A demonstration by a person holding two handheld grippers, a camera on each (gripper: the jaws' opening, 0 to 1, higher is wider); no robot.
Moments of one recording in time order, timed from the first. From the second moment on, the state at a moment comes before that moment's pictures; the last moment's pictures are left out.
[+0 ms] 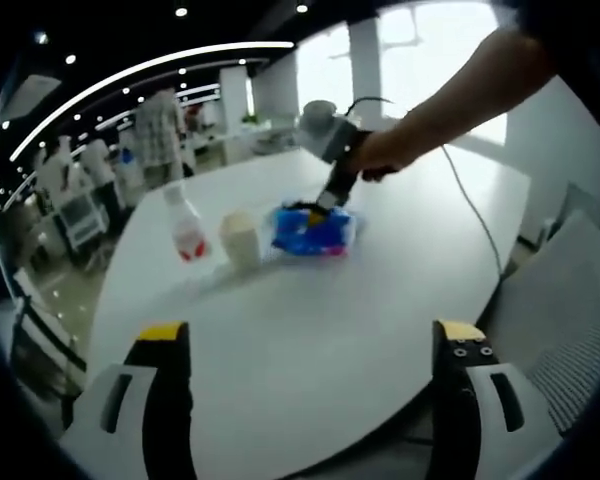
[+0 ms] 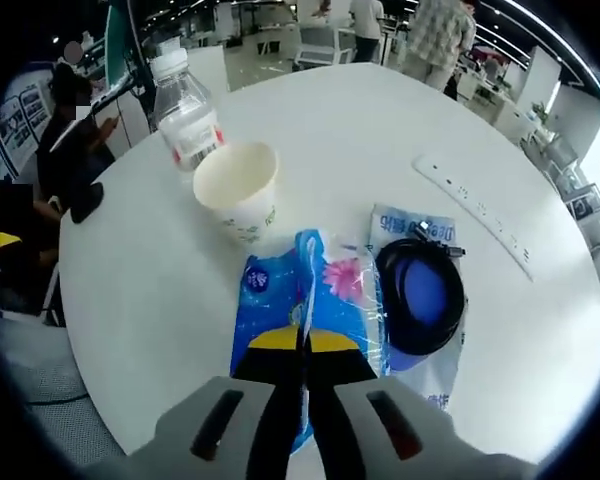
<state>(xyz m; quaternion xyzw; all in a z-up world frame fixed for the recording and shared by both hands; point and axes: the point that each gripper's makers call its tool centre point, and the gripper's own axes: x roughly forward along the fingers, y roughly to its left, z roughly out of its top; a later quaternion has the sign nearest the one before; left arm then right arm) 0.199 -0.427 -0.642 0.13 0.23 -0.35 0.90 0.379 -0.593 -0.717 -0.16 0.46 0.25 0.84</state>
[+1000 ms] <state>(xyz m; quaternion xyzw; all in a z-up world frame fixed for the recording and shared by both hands) 0.197 -0.430 -0.637 0.14 0.23 -0.36 0.90 0.355 -0.615 -0.669 -0.18 0.43 0.26 0.84</state>
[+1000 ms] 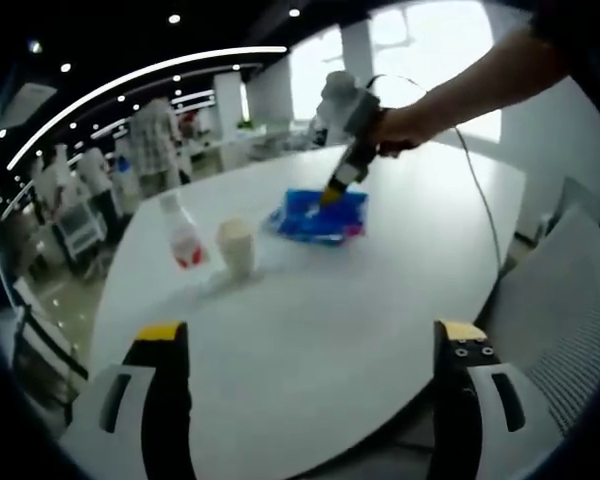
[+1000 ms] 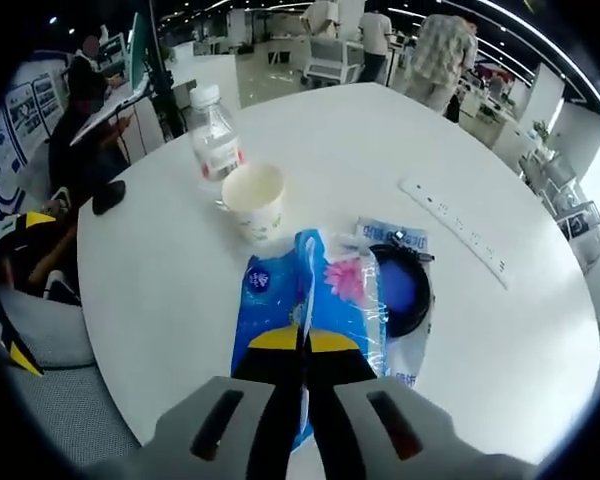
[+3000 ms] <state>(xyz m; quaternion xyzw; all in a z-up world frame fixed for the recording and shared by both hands) 0.192 -0.429 -0.643 0.14 0.24 -0.36 0.89 0.308 -0.788 -0.675 -0.33 0.45 0.25 0.79</state>
